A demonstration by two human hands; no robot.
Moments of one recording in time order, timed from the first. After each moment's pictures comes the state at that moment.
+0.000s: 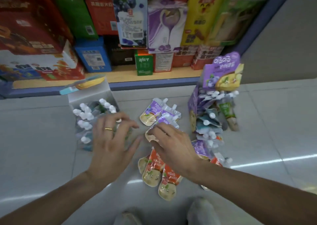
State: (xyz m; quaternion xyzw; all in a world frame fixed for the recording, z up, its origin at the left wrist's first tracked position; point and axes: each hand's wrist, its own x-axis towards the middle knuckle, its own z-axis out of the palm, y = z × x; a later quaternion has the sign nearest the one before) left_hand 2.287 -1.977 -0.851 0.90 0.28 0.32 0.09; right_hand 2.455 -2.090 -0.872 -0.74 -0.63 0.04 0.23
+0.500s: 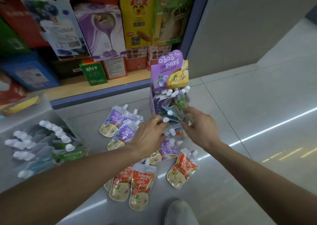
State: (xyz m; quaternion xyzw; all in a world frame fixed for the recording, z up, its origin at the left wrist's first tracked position) left_hand 2.483 -2.034 -0.916 0.97 0.07 0.06 0.24; right_hand 2.611 -2.190 -0.868 -0.92 -0.34 0.07 0.19
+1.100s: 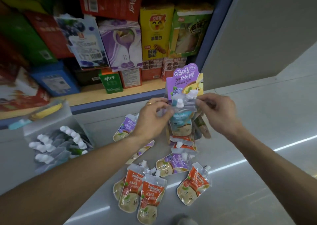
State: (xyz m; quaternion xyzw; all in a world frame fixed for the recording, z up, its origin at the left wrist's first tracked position) left_hand 2.508 -1.987 -0.854 0.79 0.26 0.20 0.52; right_hand 2.646 -2.147 -0.798 -0.86 -0.32 0.08 0.38
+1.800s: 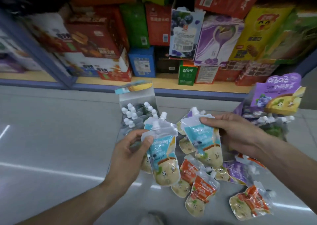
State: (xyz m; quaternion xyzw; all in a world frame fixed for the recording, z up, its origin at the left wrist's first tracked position) left_hand 2.249 -1.991 -0.814 0.53 0.50 0.33 0.60; right_hand 2.523 -2.044 -0.792 -0.61 -0.20 0.64 0.43
